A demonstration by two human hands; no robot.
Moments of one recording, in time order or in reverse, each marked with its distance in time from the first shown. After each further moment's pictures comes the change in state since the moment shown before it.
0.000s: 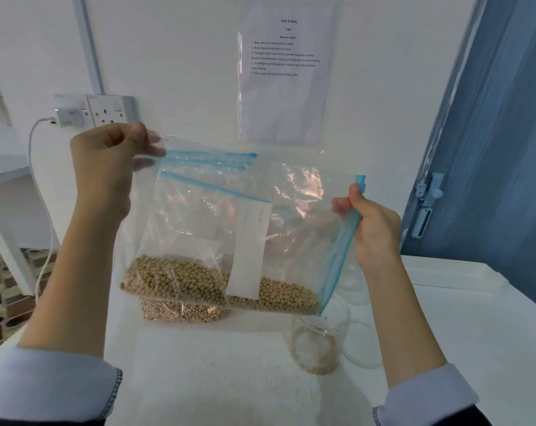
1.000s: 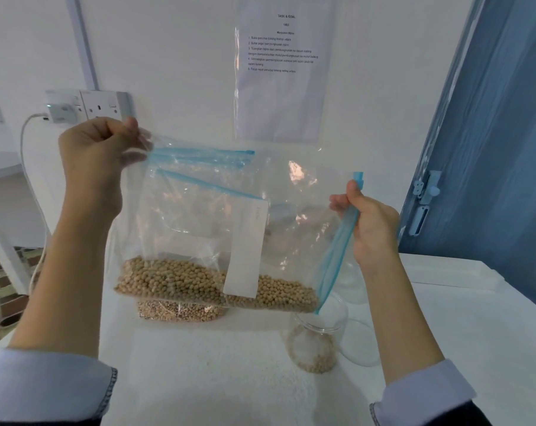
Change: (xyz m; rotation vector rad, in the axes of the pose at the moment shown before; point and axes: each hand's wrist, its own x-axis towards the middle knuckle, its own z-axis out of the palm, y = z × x) left_hand 0.003 -0.004 -0.004 -0.122 -0.081 0.011; right_hand 0.006 0.002 0.001 -0.031 0.008 0.001
